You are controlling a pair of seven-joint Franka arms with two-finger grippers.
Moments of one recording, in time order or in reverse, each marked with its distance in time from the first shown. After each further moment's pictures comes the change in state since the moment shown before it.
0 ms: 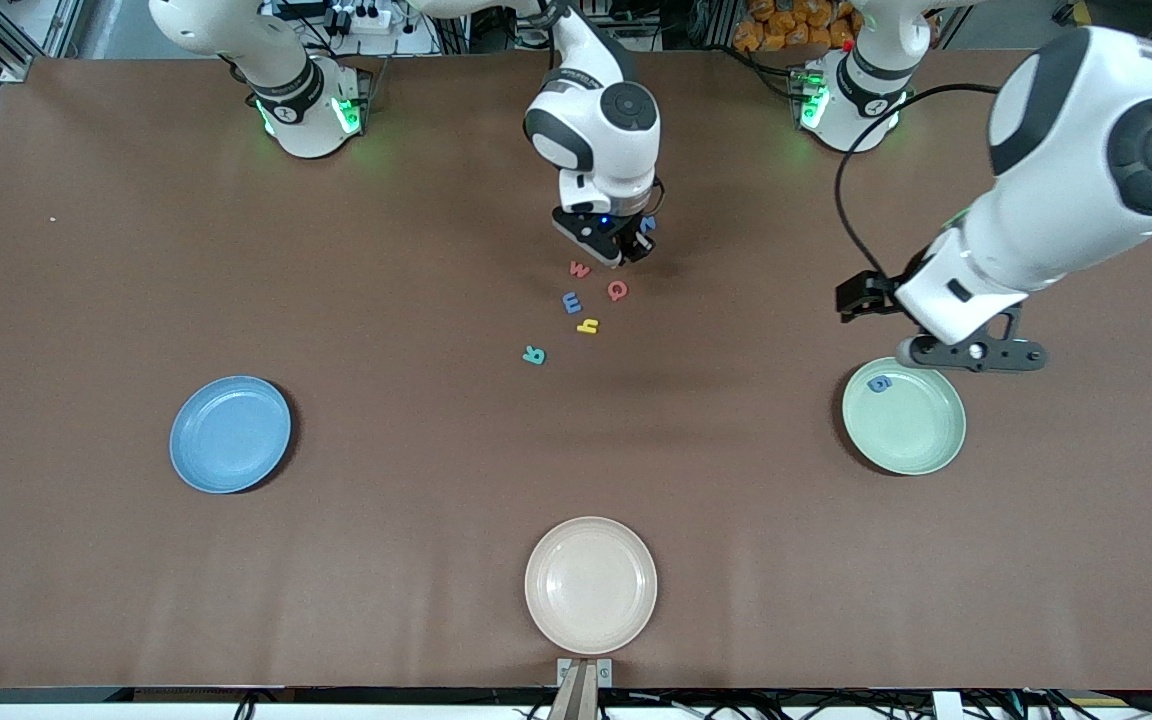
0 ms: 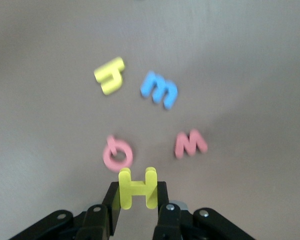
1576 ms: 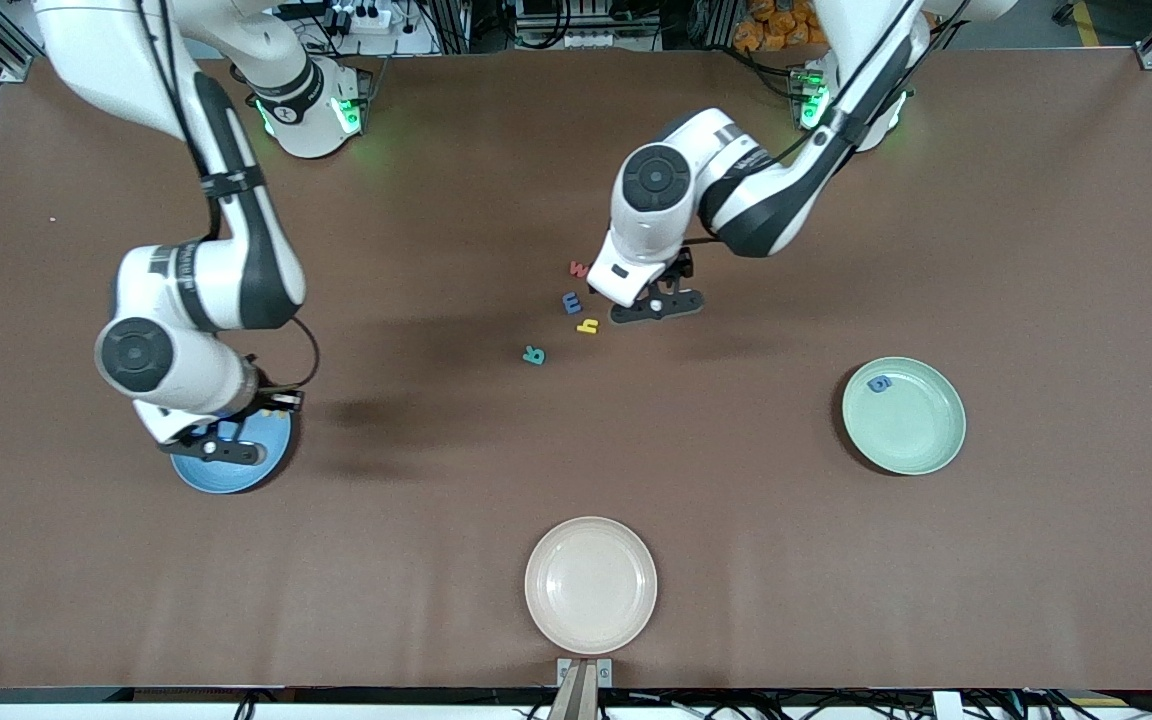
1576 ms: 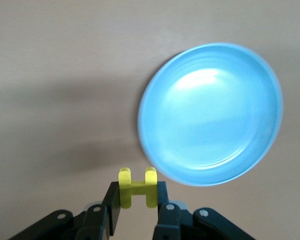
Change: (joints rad) left arm -0.484 0.245 -0.007 -0.261 0.096 0.459 -0.754; right arm -0.744 -0.137 -0.209 -0.070 -0.002 -0.237 -1.559
